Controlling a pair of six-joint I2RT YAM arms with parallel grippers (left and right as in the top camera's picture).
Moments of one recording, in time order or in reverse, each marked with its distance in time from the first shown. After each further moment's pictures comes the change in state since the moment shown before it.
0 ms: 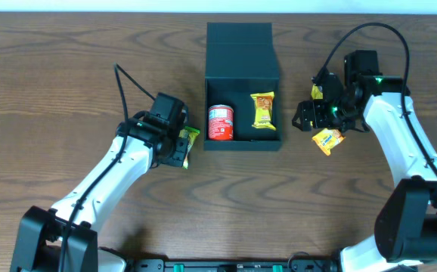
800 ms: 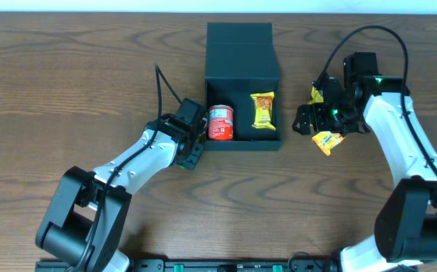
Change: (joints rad) left arm -0.086 0.196 0.000 0.161 -0.074 0.089; right arm 0.000 0.000 0.000 -0.045 0.037 0.000
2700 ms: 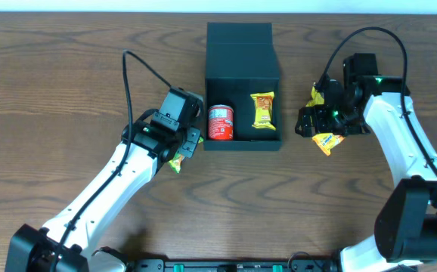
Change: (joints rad) left arm 0.000 -0.262 0.057 -0.055 -0.035 -0.007; right arm 0.000 0.000 0.000 -0.028 0.045 0.000
